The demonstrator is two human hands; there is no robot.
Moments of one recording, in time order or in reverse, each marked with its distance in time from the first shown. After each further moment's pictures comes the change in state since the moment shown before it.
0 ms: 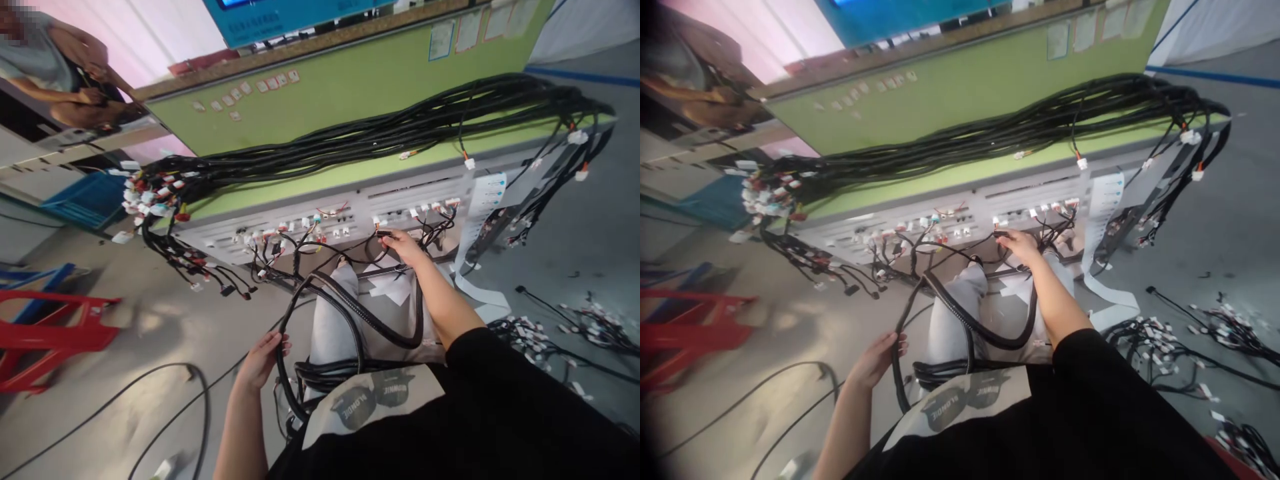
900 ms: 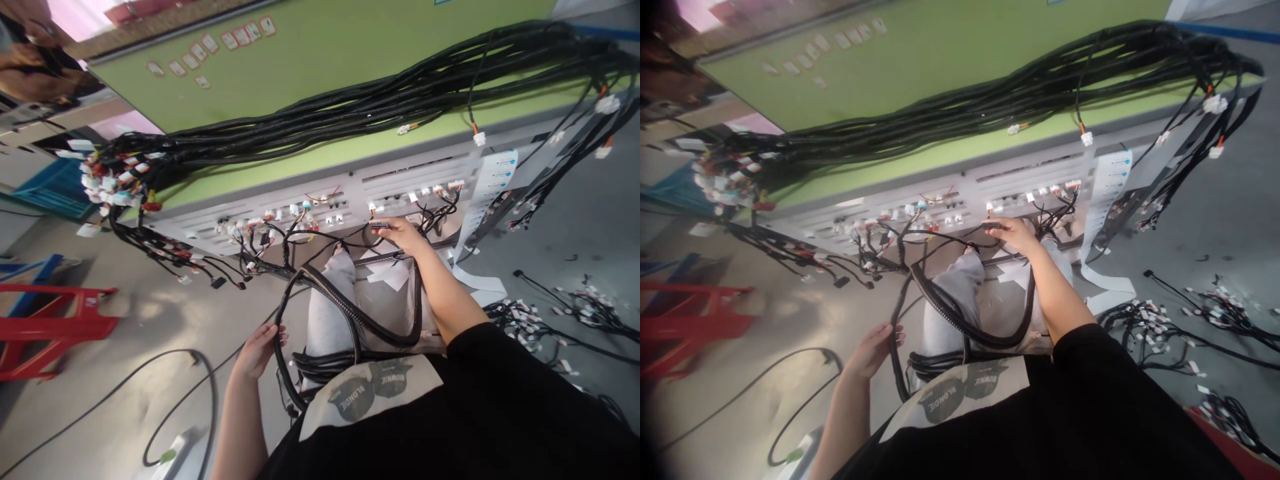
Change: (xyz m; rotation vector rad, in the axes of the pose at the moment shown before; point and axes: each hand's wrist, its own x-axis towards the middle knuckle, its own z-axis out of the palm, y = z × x) left_hand 0.010 -0.003 -0.004 0.020 0.019 -0.025; right_hand -0.009 -0.022 0.001 -0.073 -0.178 -0.069
